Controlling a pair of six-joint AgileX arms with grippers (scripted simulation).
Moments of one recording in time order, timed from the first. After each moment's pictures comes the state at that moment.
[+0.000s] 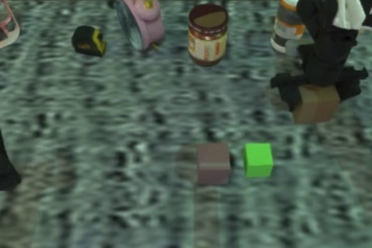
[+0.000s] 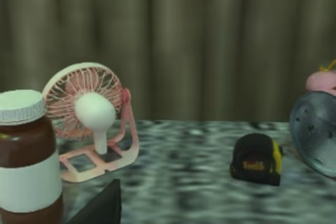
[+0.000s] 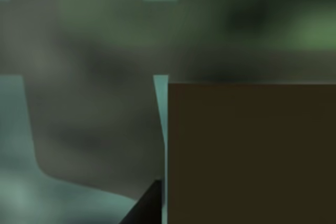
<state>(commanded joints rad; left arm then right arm) 0.02 0.00 0.00 0.00 0.00 0.00 0.21 2.42 1.80 -0.96 0.01 0.12</state>
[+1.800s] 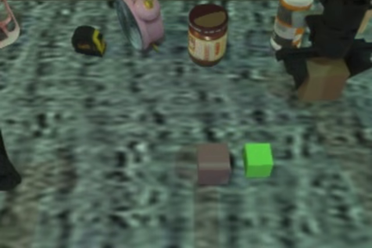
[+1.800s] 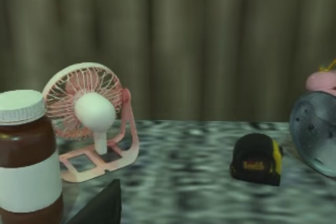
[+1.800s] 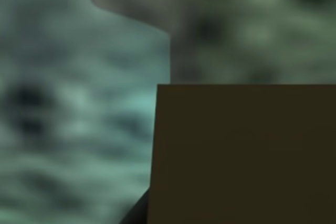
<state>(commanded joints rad) 0.02 0.00 0.00 0.00 0.00 0.00 0.22 2.34 1.95 -1.18 0.00 0.13</state>
